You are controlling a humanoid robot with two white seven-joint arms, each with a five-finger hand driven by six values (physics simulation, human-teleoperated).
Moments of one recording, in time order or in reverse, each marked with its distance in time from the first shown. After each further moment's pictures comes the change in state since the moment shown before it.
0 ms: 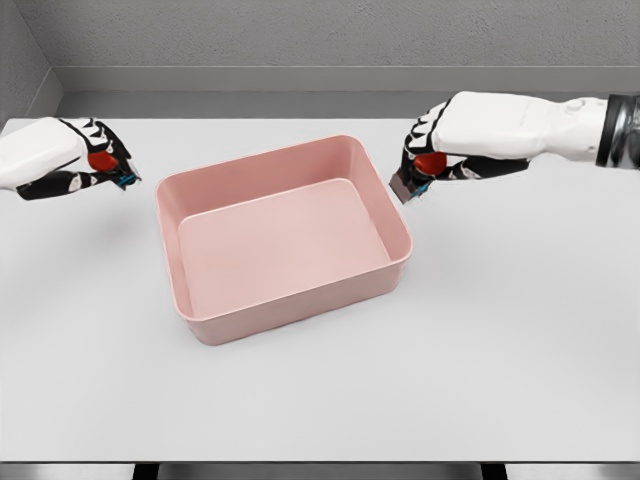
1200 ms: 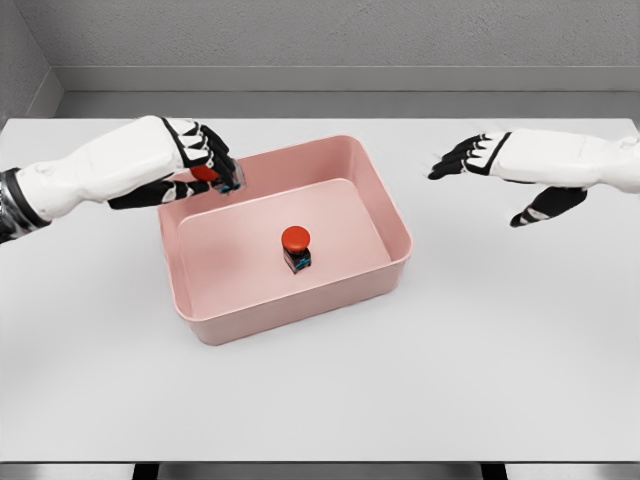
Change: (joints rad) left arm -0.018 -0.134 -0.006 -0.278 -0.013 0.000 -0.015; right arm 0.209 -0.100 -0.120 0.137 -0.061 -0.146 0.021
